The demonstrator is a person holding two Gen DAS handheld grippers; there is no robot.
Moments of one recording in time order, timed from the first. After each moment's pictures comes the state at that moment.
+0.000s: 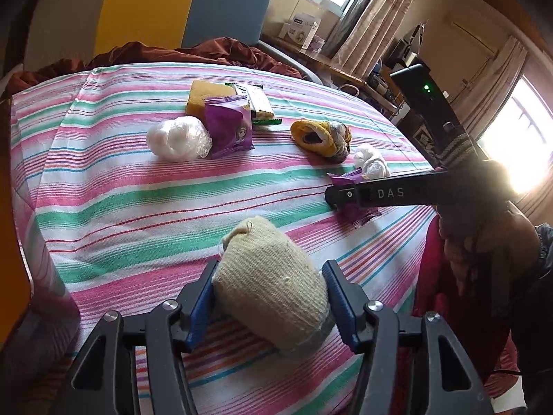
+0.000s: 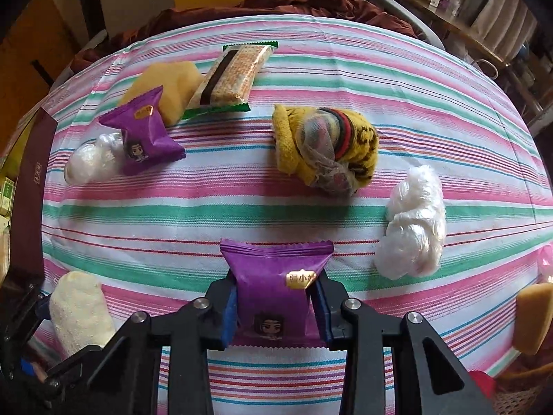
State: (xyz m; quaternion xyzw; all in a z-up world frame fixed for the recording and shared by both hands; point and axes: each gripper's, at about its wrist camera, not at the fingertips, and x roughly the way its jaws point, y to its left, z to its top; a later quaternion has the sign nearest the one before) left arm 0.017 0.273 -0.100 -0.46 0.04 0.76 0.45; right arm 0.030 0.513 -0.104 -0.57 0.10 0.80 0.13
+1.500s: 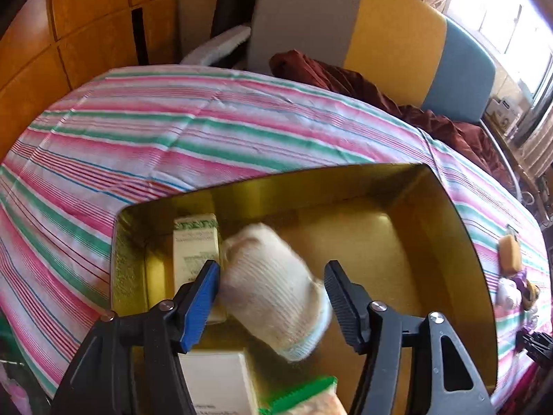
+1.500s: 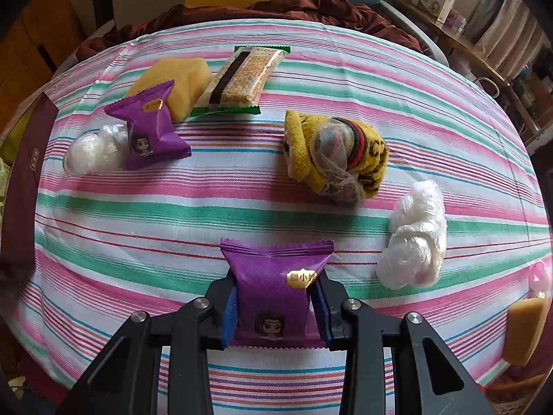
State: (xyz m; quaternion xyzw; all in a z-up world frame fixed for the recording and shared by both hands) left arm -0.207 0.015 -0.078 -0.50 -0.01 0.86 0.08; right arm 0.018 0.482 -0.112 -0.57 0.06 0.81 0.13
